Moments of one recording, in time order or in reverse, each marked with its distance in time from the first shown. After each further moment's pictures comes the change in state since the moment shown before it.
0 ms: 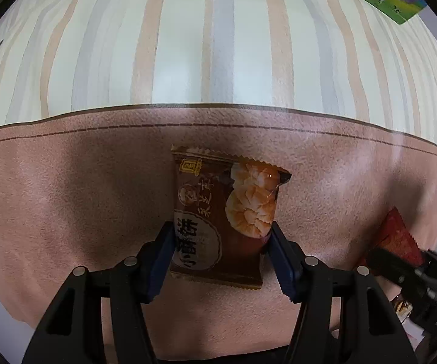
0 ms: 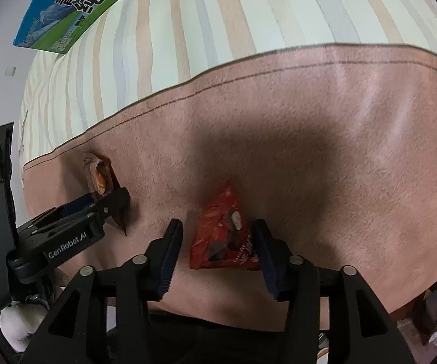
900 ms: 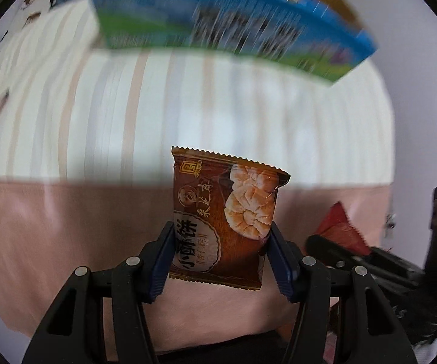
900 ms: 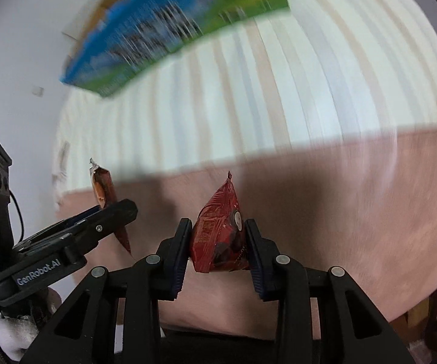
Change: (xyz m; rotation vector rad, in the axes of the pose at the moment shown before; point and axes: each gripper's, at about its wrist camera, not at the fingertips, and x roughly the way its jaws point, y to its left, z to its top) left arm -0.162 0.019 0.032 0.021 -0.163 -0.194; right arm -0.074 0.026 0.022 -0.033 -0.186 0.108
